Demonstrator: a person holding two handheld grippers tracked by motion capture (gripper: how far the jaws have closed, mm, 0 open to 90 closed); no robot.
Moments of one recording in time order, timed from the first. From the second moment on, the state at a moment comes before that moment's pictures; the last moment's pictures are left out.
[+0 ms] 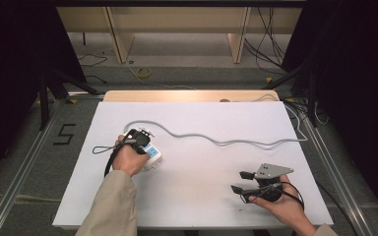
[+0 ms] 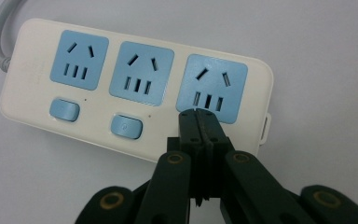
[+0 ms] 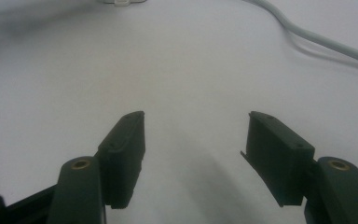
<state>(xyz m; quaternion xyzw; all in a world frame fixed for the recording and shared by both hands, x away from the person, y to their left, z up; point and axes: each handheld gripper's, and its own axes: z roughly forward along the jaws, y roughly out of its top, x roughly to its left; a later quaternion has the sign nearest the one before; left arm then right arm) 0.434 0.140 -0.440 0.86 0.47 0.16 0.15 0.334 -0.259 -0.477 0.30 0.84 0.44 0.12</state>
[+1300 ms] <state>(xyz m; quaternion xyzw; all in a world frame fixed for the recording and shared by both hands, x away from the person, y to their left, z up) 0.434 0.139 -0.441 0.86 0.47 0.16 0.15 0.334 -0.259 -0.477 0.30 0.84 0.44 0.12</state>
